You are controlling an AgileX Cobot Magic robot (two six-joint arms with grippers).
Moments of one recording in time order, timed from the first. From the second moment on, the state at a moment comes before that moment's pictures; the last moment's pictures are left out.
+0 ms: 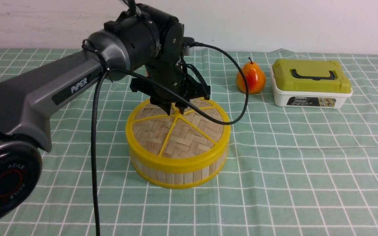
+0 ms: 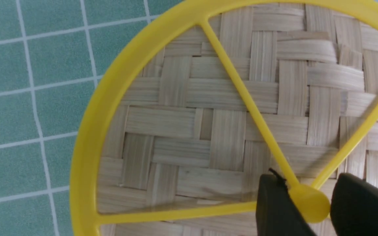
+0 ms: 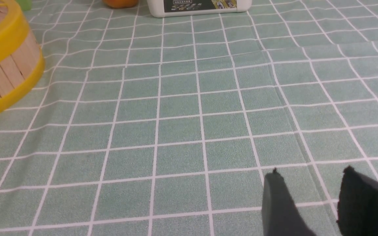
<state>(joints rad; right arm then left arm) -0.03 -0.01 0.02 0.02 0.39 0.13 -0.52 2.15 -2.02 0.15 1.02 -0.41</state>
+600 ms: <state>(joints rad) -0.03 -0.01 0.02 0.02 0.39 0.13 -0.52 2.15 -2.02 0.12 1.00 -0.41</state>
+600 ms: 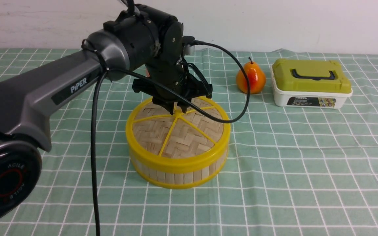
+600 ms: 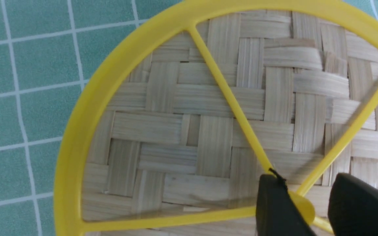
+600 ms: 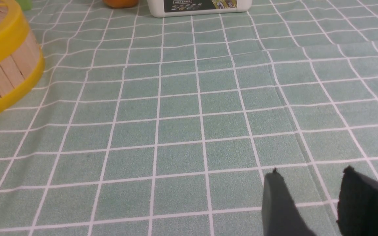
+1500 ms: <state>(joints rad) -0.03 -0.01 0.02 0.02 0.39 0.13 -0.52 2.19 -2.03 0.15 1.02 -0.41</state>
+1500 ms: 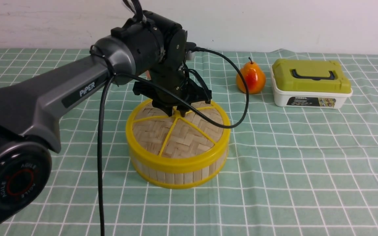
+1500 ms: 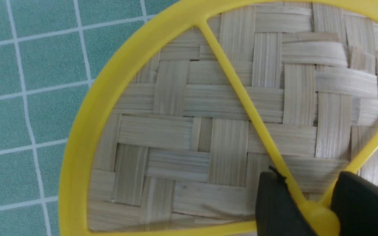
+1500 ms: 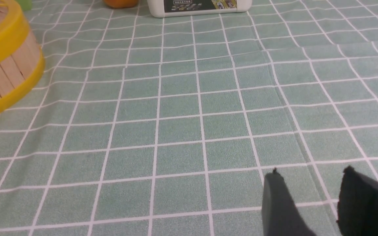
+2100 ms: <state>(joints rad) -0.03 -0.01 0.02 0.02 0.39 0.13 -0.52 2.17 -2.04 0.16 1.05 -0.41</state>
